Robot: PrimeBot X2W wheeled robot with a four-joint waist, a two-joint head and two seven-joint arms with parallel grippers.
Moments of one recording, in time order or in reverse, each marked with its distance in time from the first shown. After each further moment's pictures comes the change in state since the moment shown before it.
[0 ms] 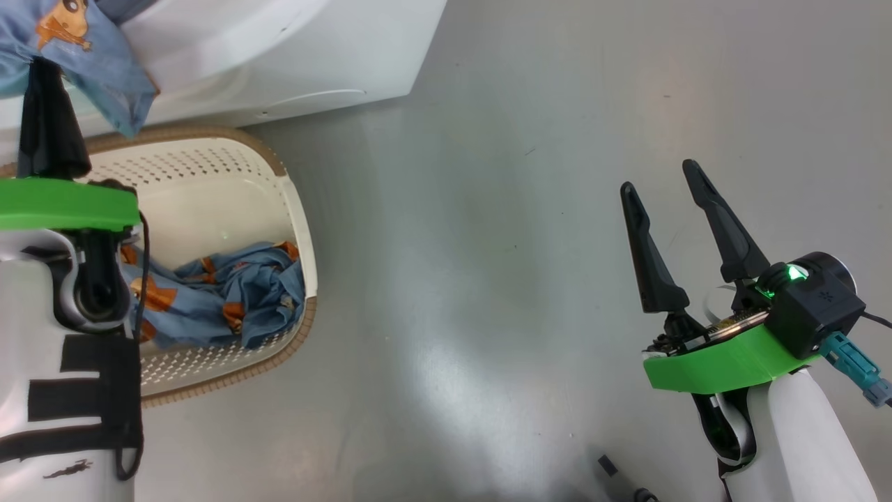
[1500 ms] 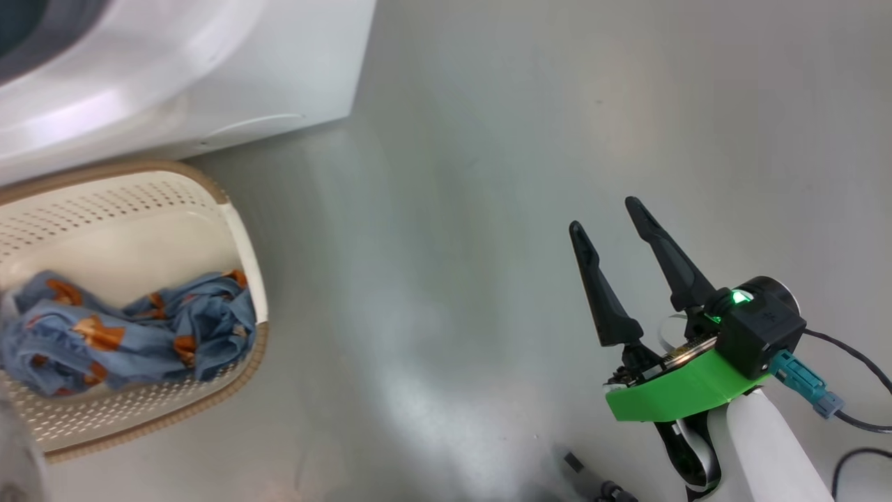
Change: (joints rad) left arm -0.446 0.125 0.021 0.280 0.335 0.060 -0.002; right arm 0.030 0.013 0.091 0.039 0.029 0.000 0.000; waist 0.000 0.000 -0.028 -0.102
